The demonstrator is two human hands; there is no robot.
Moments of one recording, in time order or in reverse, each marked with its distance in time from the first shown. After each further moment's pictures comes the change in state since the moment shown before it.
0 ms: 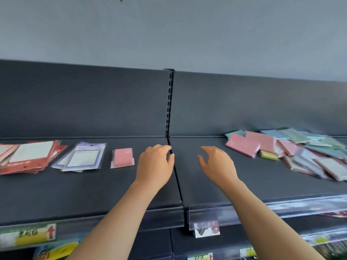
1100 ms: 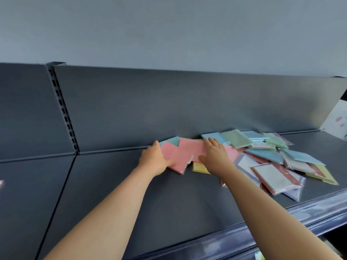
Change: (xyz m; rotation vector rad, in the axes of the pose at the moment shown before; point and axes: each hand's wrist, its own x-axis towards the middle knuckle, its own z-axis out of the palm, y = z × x) left_hand 0.139 0.184 0.192 -0.141 -0.401 -0.212; right_hand 0.103 0.272 -0.042 -0.112 -0.201 0.163
